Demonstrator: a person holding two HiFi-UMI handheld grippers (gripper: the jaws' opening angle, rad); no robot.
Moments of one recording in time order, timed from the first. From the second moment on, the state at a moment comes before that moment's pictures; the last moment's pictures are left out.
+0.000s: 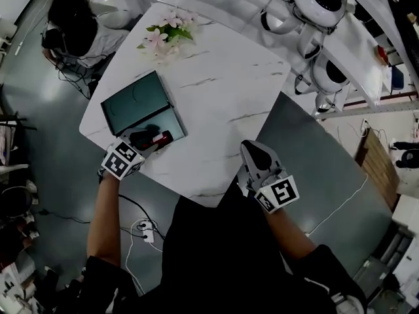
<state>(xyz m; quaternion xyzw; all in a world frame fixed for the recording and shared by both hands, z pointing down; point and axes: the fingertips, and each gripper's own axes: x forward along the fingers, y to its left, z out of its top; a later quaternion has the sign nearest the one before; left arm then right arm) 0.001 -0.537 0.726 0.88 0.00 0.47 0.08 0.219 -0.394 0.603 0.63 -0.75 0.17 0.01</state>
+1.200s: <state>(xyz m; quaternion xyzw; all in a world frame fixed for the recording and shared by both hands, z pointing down) 0.012 -0.553 0.810 0.77 -0.03 0.63 0.09 0.302 -0.316 0.619 0.75 -0.63 0.18 -0.01</state>
